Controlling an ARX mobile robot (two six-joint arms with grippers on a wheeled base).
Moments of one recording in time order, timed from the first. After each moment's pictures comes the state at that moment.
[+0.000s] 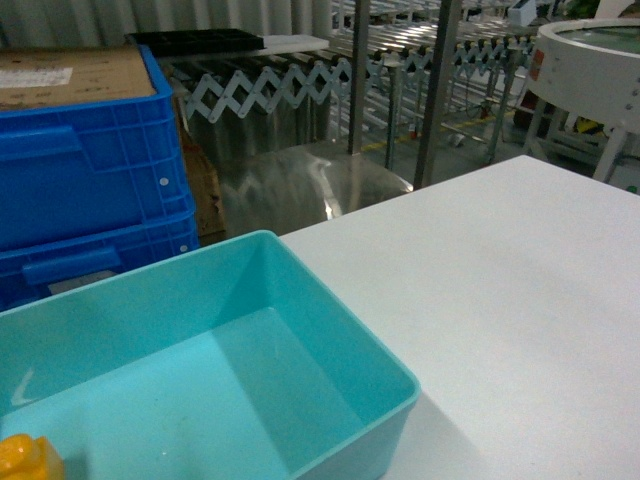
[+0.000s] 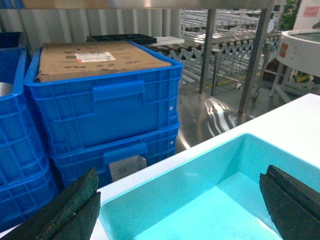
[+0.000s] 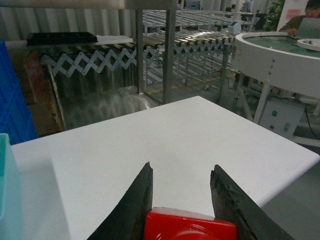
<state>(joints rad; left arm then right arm) 0.00 0.01 0.01 0.00 0.00 0.00 0.00 0.23 0.05 0.17 0.00 0.00</state>
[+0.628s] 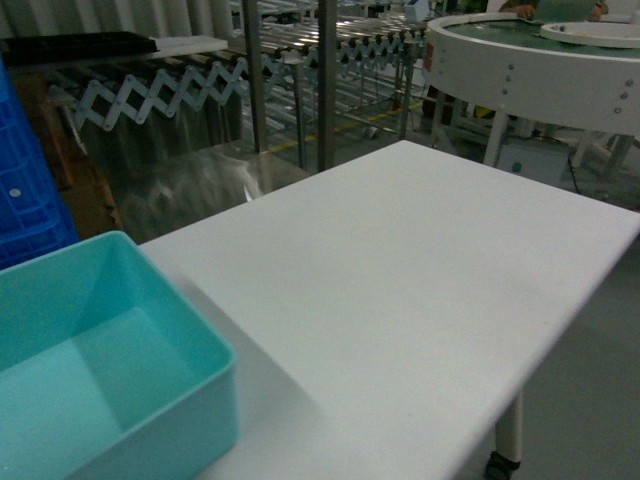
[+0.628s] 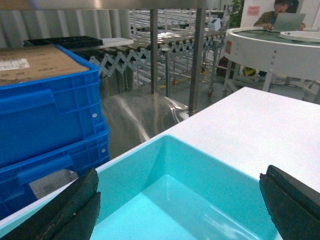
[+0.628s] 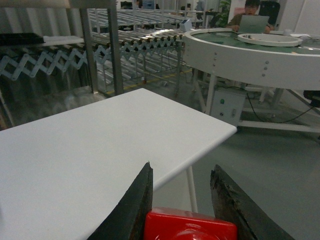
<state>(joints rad) 0.00 0.01 0.01 0.00 0.00 0.00 0.00 0.23 0.05 0.17 0.00 0.00</state>
